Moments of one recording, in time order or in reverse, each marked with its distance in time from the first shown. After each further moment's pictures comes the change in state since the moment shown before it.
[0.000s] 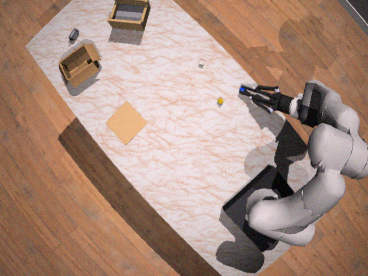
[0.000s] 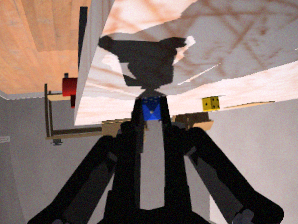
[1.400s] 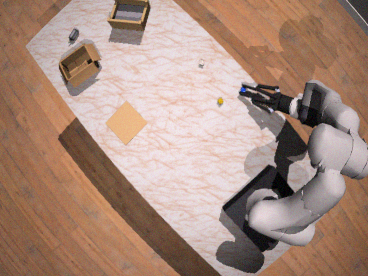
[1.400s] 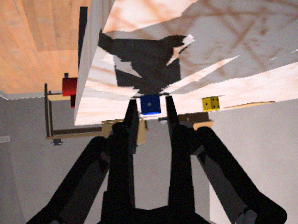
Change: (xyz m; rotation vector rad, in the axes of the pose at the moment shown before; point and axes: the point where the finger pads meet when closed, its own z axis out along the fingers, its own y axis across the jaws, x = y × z) arm 0.000 0.000 0.000 0.000 0.000 0.000
